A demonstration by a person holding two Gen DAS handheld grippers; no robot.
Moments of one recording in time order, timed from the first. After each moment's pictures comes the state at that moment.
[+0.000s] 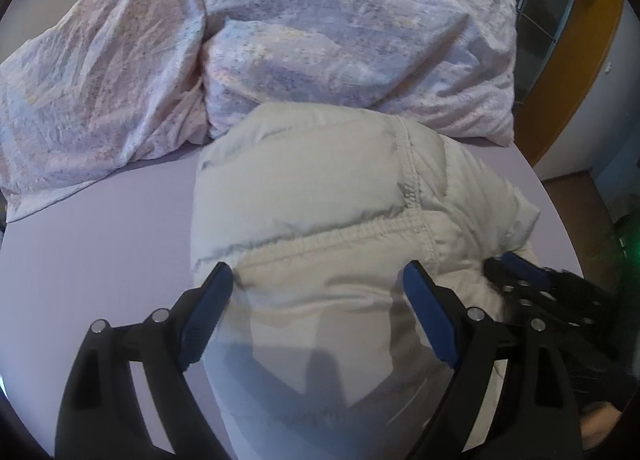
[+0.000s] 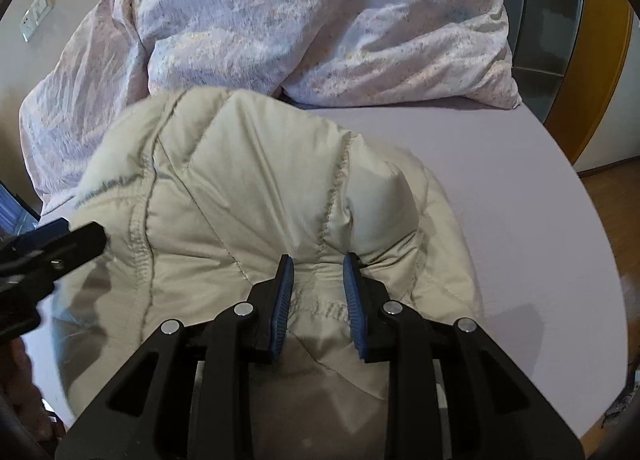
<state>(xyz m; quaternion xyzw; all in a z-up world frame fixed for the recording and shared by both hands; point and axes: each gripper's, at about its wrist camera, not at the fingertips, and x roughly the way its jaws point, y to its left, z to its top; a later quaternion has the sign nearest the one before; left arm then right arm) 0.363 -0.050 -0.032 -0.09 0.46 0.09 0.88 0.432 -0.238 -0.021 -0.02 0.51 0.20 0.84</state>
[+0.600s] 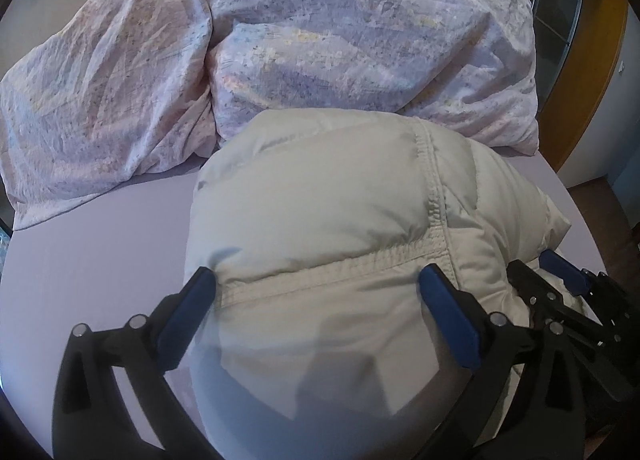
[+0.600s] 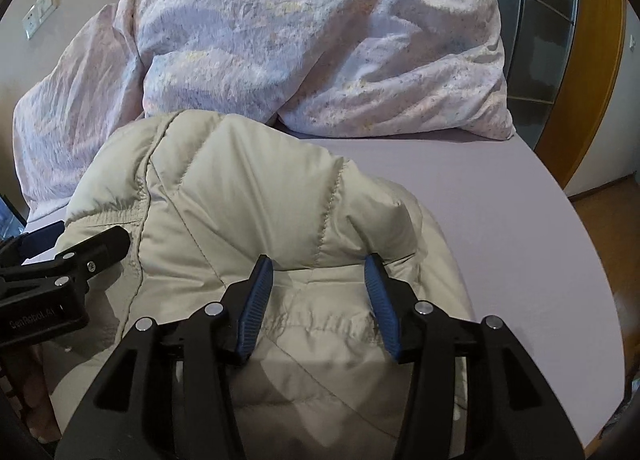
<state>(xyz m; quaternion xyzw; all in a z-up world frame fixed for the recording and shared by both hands) 0.382 -0.049 -0.059 -0.07 0.44 0.12 0.89 0.436 -0.232 -0.045 -0.03 0.46 0.19 0.87</state>
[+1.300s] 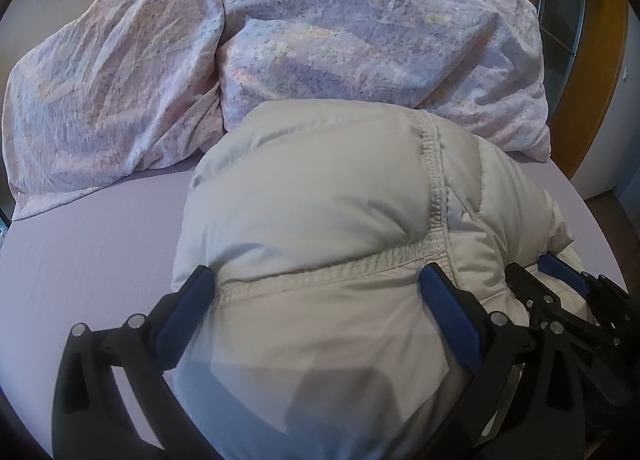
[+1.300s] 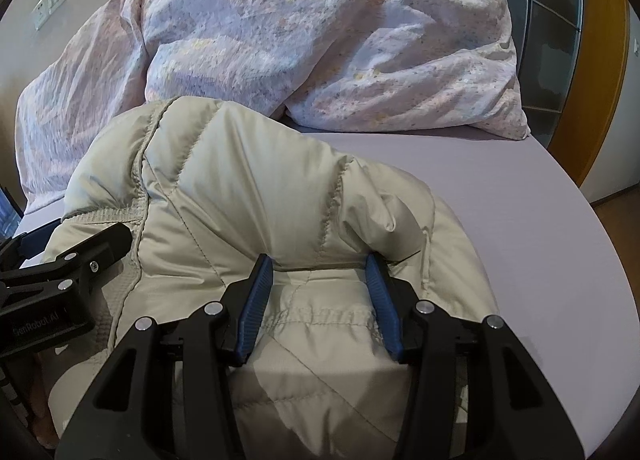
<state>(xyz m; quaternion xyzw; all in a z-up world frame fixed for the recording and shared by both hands) 0.377 -0.046 -0.085 -0.07 0.40 0.14 0.90 0.432 -0.224 -0.069 -0.04 0.43 0.20 0.88</state>
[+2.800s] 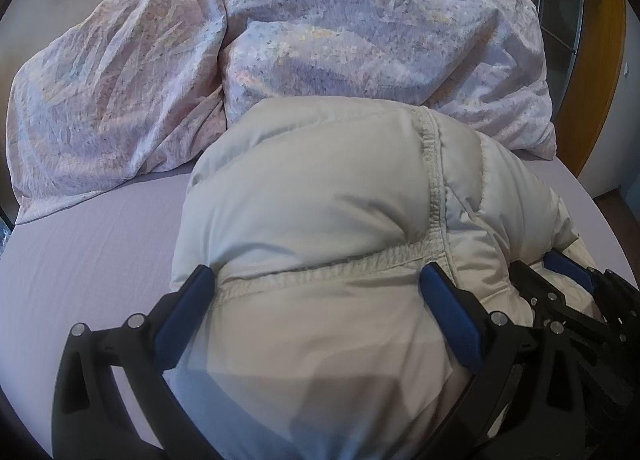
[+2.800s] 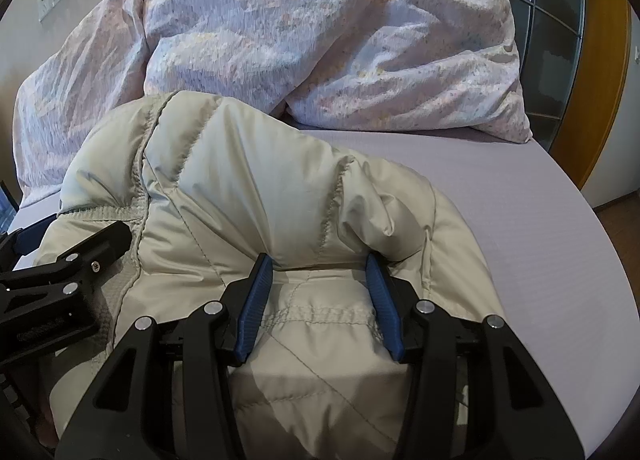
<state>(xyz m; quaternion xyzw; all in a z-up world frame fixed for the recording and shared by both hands) 0.374 -0.045 -0.090 -0.05 0.39 0.14 0.91 0.435 -0.222 -0.071 -0.05 0.43 0.20 0.88</state>
